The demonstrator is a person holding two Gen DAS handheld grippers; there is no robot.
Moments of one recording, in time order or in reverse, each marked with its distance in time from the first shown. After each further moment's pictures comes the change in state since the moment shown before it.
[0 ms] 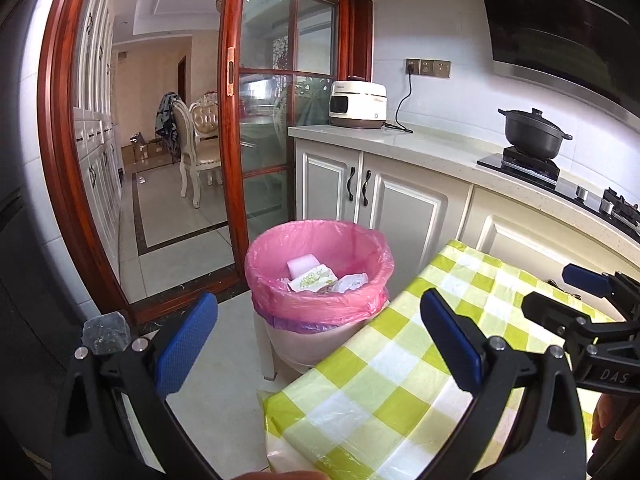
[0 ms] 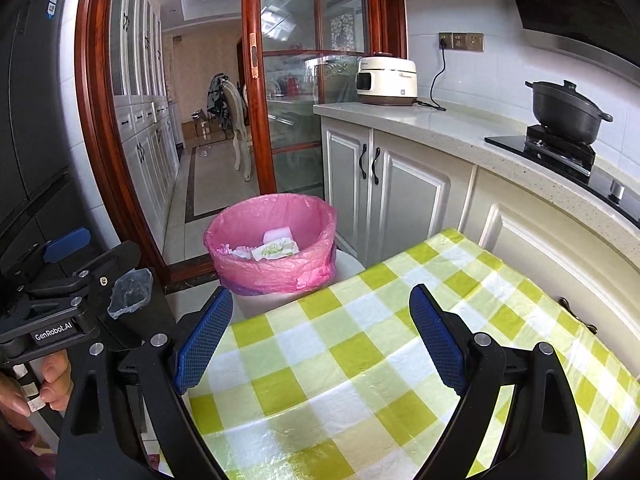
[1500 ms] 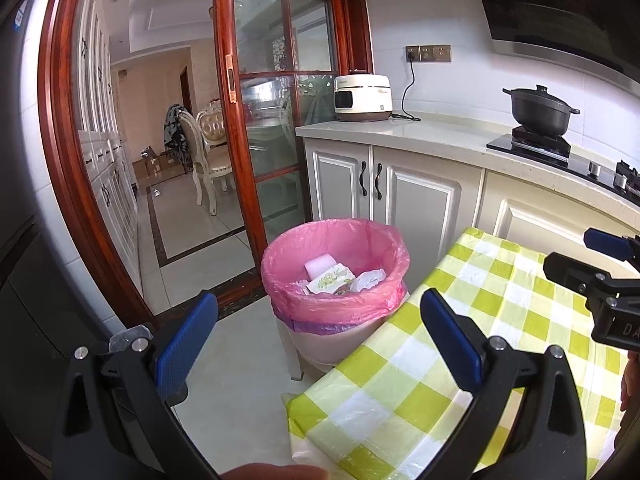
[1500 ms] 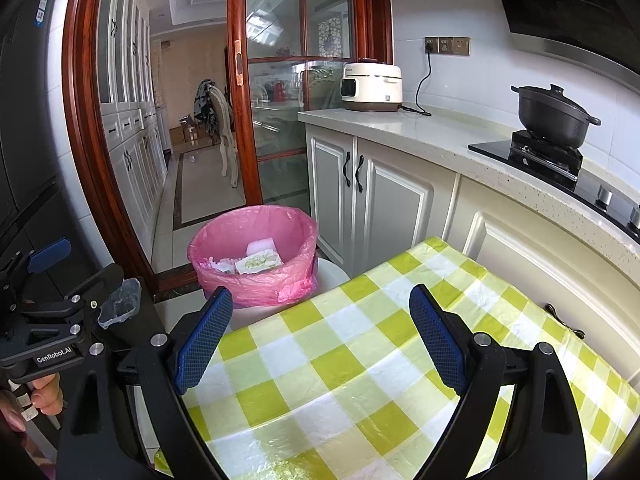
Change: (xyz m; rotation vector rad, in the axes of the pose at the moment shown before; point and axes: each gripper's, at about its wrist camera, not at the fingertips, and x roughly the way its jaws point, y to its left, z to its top) left arm 0.005 -0.013 0.008 0.096 0.018 0.075; right arm 0.000 -0.013 0.016 0.007 -0.014 -0.039
